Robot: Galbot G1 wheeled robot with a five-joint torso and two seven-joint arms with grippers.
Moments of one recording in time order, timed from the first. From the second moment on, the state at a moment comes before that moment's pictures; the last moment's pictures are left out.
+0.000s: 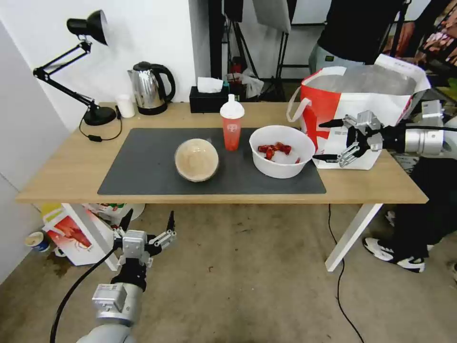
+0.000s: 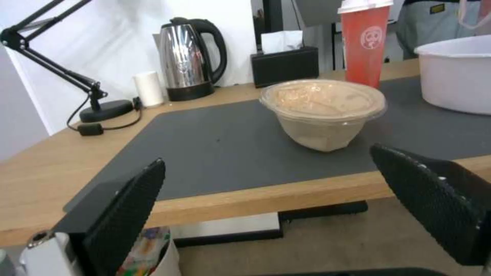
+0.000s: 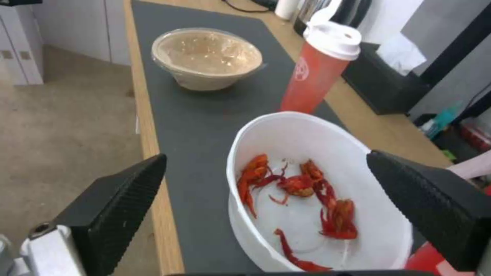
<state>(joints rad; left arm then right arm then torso) 1.80 -1.50 -0.55 -2.30 0.00 0.00 0.00 -0.39 0.45 0.04 1.56 0.66 -0.18 -1.06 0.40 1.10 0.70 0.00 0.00</state>
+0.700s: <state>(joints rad) 1.80 -1.50 -0.55 -2.30 0.00 0.00 0.00 -0.21 0.56 -0.15 1.43 0.61 -0.23 -1.09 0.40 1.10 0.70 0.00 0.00</state>
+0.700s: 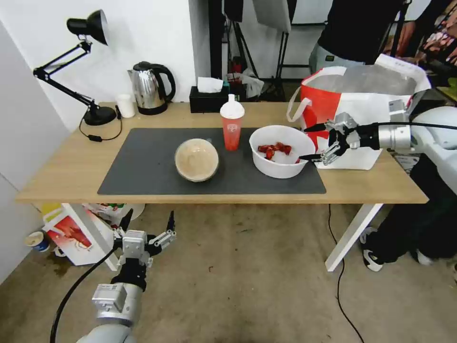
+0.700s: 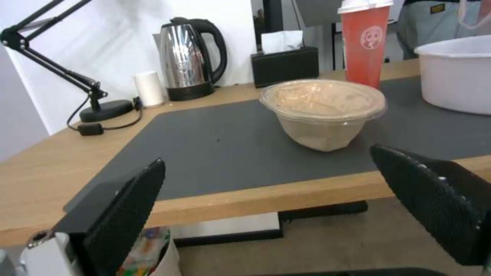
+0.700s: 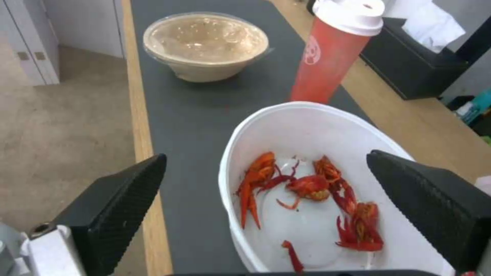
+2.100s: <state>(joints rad) 1.80 -1.50 -0.55 -2.30 0.00 0.00 0.00 0.04 0.63 -0.53 1.35 0.59 -0.28 -1.09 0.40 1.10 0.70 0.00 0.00</state>
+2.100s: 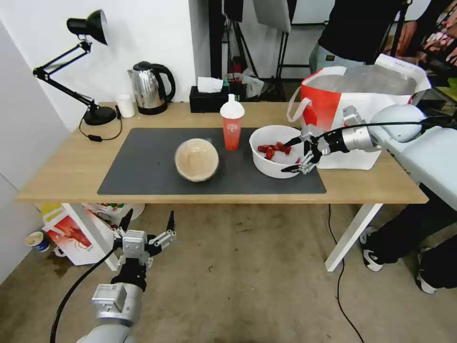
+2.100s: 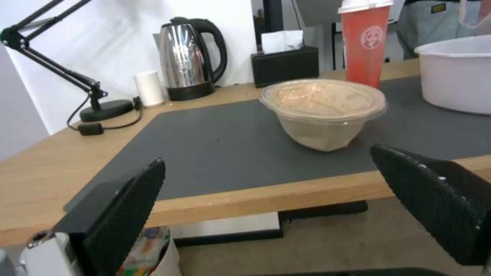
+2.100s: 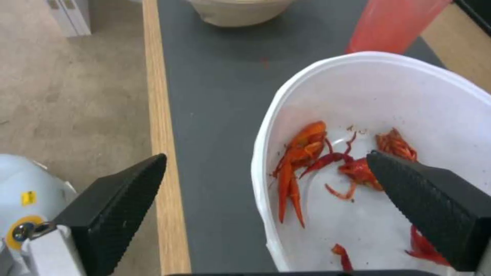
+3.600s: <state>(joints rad) 1.80 -1.50 -0.55 -2.30 0.00 0.00 0.00 0.16 0.68 -0.66 1.29 0.38 -0.25 -1.20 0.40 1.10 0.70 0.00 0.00</state>
